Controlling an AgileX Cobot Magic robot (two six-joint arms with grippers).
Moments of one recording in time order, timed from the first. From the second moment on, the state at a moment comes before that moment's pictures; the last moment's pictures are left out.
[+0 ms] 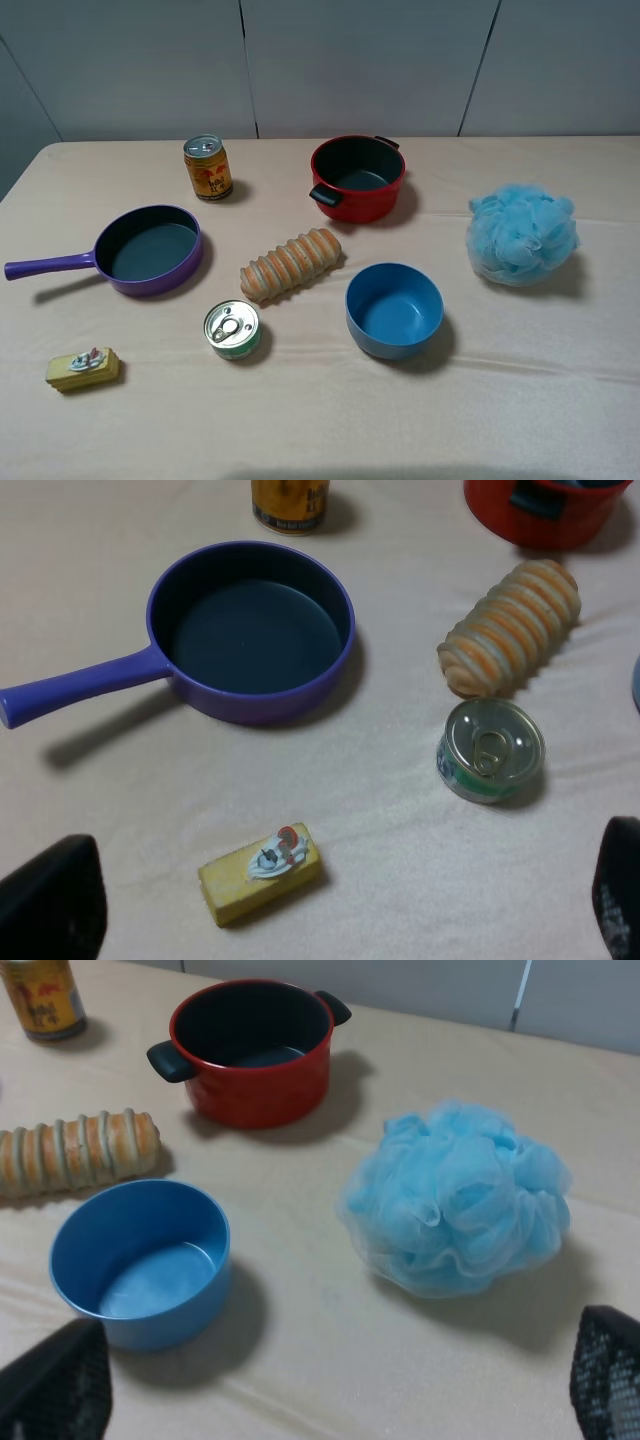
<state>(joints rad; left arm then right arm) -0.13 0.00 -0.50 -0.12 1.05 0.01 0.37 -0.01 -0.50 0.02 1.02 0.00</state>
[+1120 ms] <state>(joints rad) -0.31 0.58 -0.69 -0.03 1.15 0.15 0.37 -0.01 -0.50 0.02 1.02 0.00</state>
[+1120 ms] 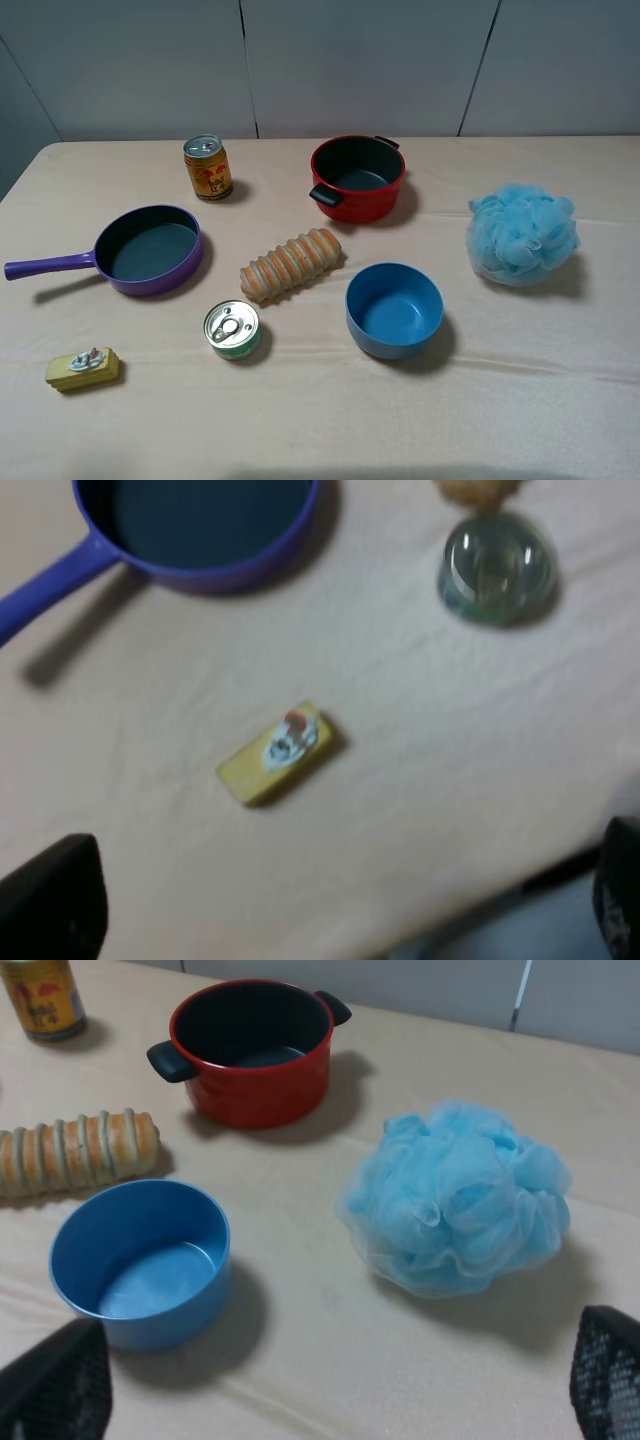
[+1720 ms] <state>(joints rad) -0.56 0.99 -0.74 0.17 1.17 0.19 0.37 -0.01 -0.50 0.02 1.02 0.00</state>
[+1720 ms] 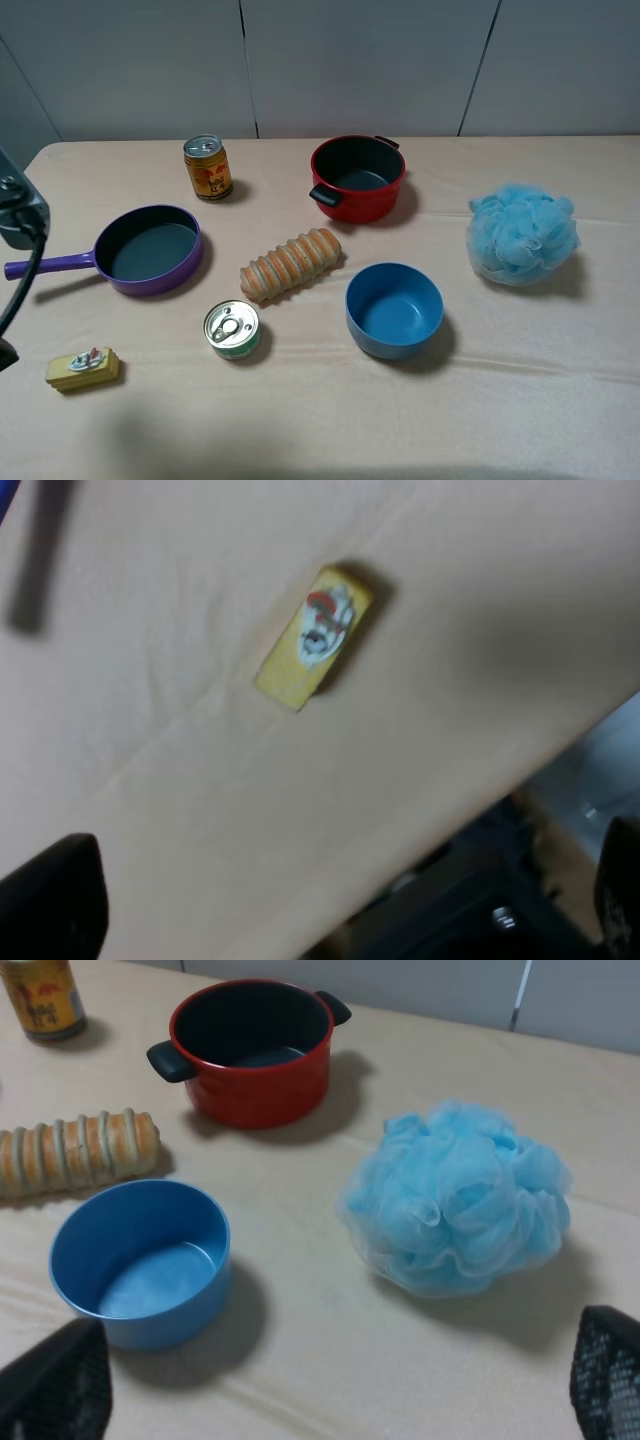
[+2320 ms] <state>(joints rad) -0.58 1.05 -0.74 0.21 1.10 0.36 0.37 -0.01 -0.50 0.02 1.02 0.00</state>
